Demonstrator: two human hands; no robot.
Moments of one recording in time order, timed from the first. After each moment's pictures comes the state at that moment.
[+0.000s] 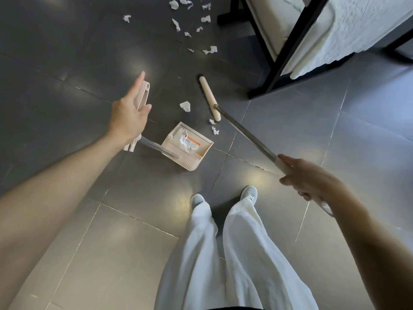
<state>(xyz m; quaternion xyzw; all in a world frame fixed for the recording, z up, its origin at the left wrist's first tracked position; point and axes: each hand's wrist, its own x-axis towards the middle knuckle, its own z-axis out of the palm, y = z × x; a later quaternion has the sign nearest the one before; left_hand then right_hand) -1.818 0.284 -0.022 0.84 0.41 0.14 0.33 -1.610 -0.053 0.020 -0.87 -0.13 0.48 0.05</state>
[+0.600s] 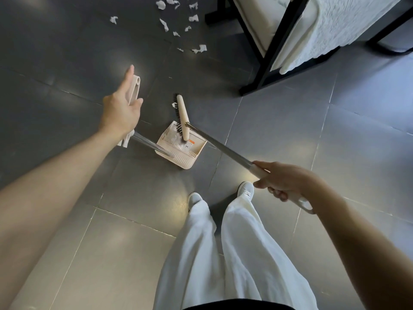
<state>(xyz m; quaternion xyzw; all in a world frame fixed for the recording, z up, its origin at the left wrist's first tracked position) -1.819 0.294 -0.028 0.85 0.41 0.13 0.32 -1.651 -0.042 0.026 -0.80 -0.08 0.59 0.12</state>
